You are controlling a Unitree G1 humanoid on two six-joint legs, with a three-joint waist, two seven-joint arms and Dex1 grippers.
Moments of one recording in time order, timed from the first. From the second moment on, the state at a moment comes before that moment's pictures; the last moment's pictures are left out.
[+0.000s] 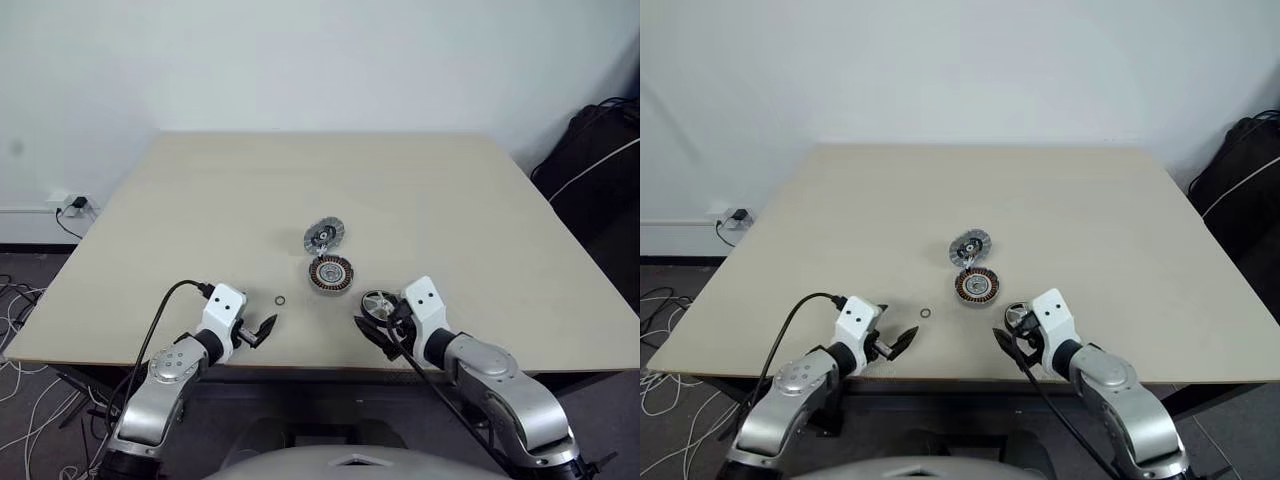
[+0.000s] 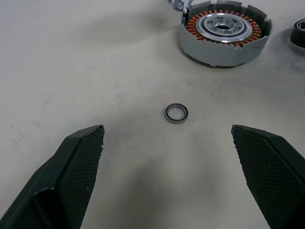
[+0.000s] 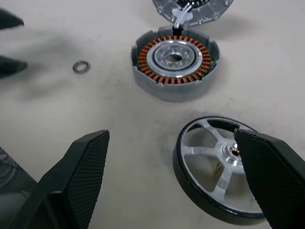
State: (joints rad) left arm 0.18 0.36 -0.13 -0.23 -0.09 0.36 -0.46; right arm 0.19 -0.43 0.13 -0.53 0.26 0.74 0.40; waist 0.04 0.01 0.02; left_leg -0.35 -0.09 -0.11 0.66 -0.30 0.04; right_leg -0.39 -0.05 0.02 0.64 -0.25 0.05
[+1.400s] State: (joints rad) left arm 0.00 0.29 -0.19 -0.03 -0.02 0.40 -0.41; right arm 0.20 -0.43 0.19 -0.52 0.10 0.64 0.37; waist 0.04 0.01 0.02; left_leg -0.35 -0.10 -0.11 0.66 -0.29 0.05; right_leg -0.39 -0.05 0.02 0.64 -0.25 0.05
